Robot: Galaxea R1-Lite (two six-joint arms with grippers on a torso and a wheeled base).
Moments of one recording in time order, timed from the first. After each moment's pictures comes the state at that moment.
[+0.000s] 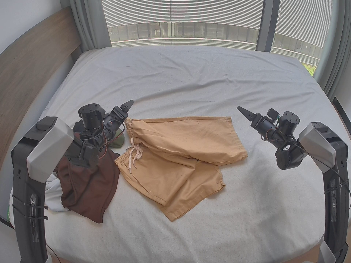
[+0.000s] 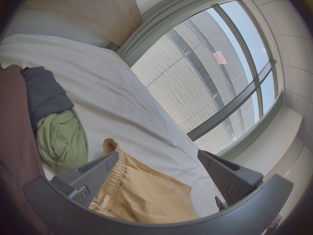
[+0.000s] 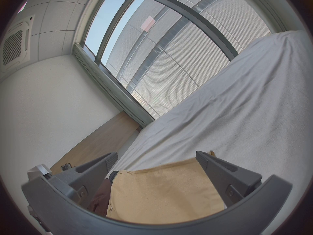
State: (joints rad) left arm -0.17 2.46 -1.43 -1.03 -0.11 -0.83; right arm 0.06 2.57 -1.42 -1.33 0.52 0.69
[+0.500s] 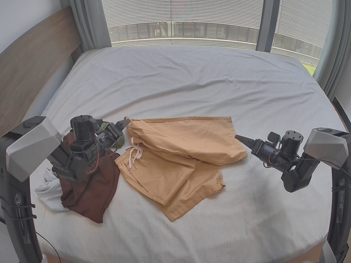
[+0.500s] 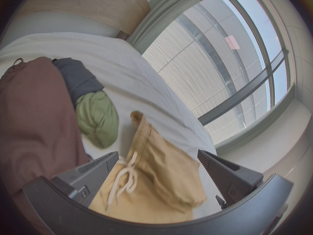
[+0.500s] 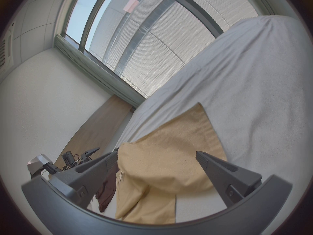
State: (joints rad) left arm -0.16 2.30 -1.08 -1.01 -0.13 -0.79; right arm 0.11 2.42 -0.91 -1.43 0.53 0.66
